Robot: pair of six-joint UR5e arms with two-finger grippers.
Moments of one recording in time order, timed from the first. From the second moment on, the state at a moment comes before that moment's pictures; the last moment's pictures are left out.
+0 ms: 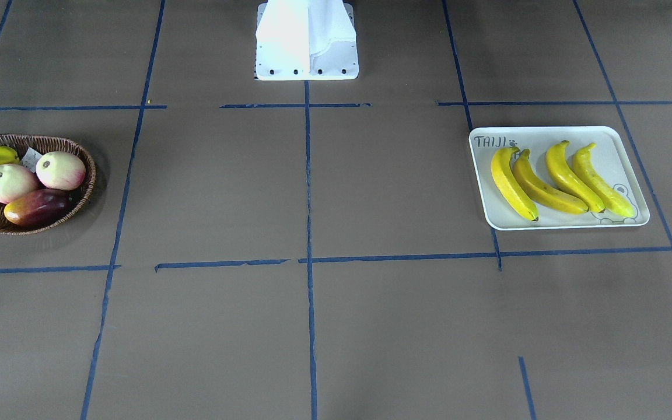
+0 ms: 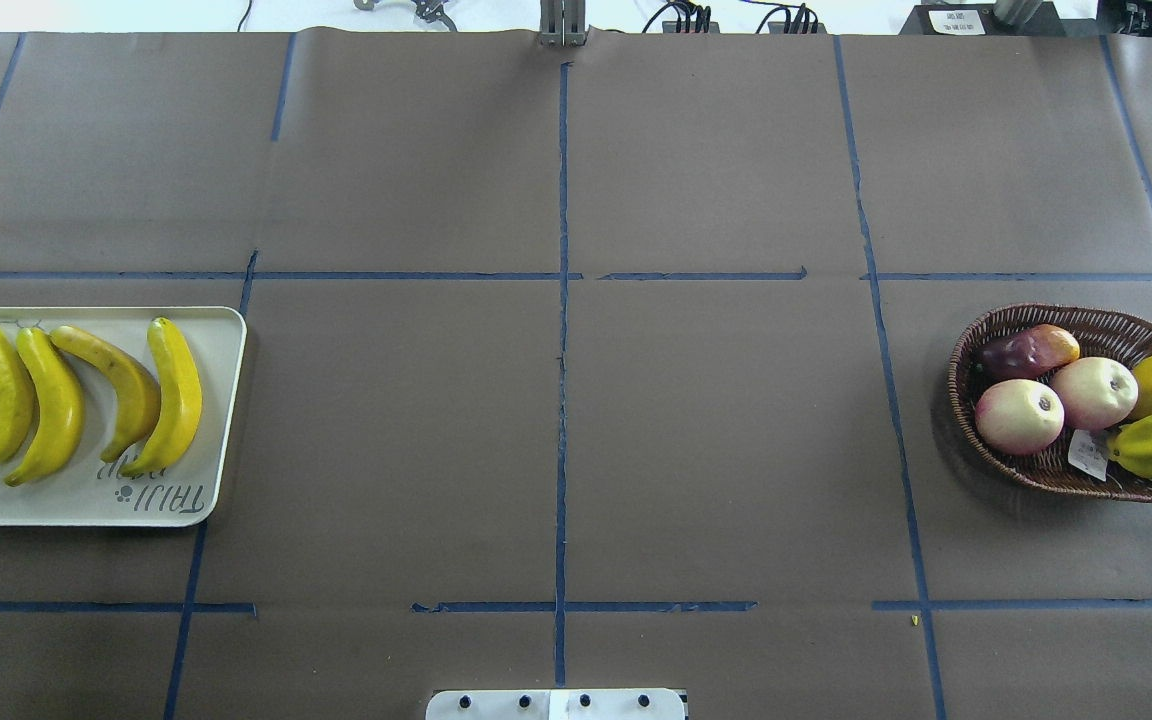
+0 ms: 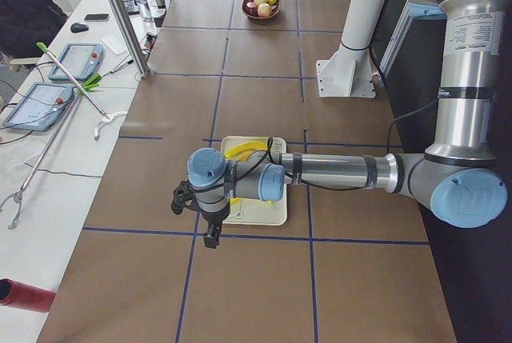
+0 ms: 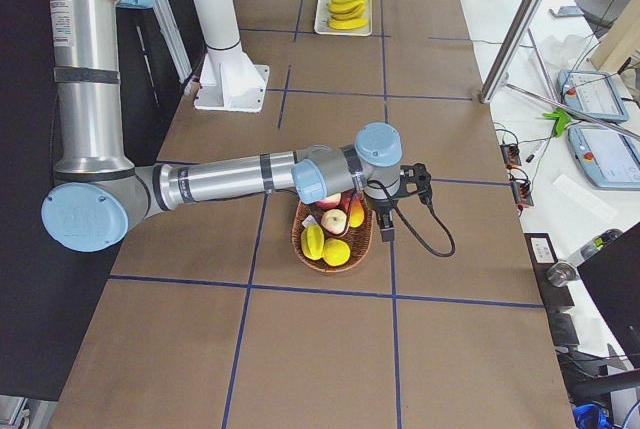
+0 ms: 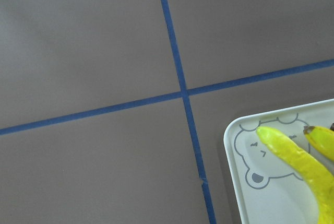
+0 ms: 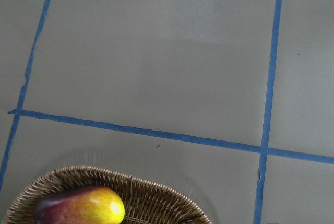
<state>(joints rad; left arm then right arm) -1.55 -1.55 -1.58 -1.63 -2.32 0.07 1.45 -1.57 1.72 -1.37 2.37 0.21</state>
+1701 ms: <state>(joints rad) -1.55 -1.56 -1.57 -1.62 -2.41 0.03 1.59 -1.61 1.69 -1.55 2.39 0.13</state>
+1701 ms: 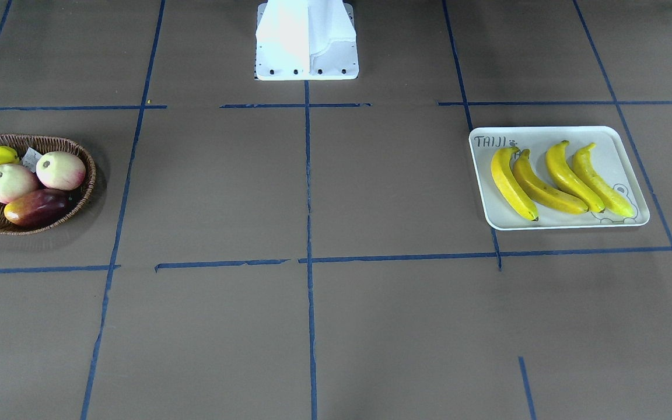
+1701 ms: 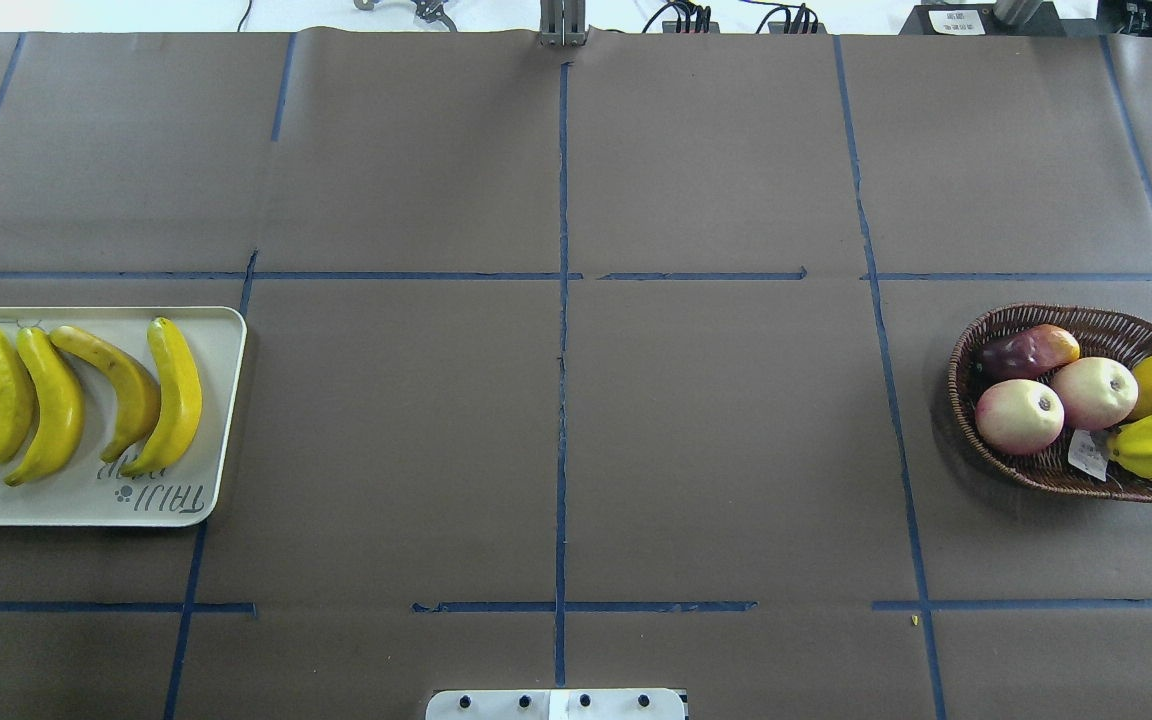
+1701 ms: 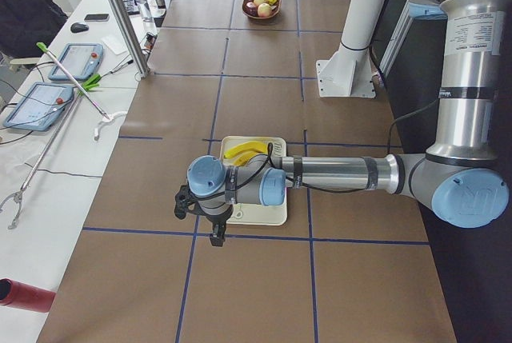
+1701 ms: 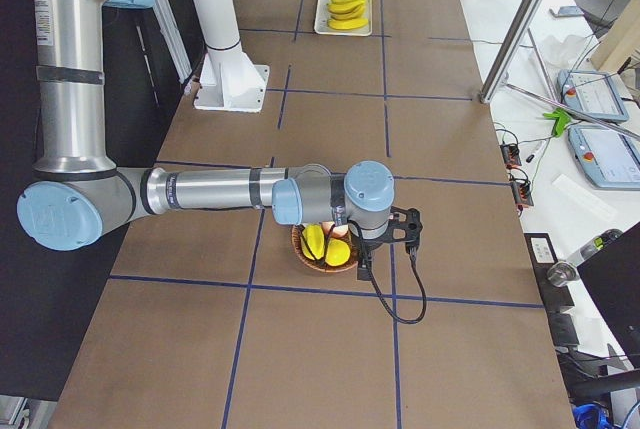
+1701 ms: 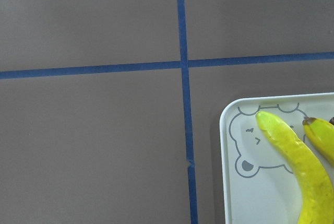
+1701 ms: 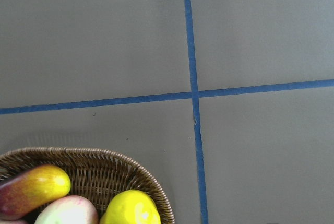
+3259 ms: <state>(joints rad) -1.55 -1.57 -1.56 -1.62 -2.40 0.05 1.60 -1.60 1.69 -1.63 2.39 0.04</state>
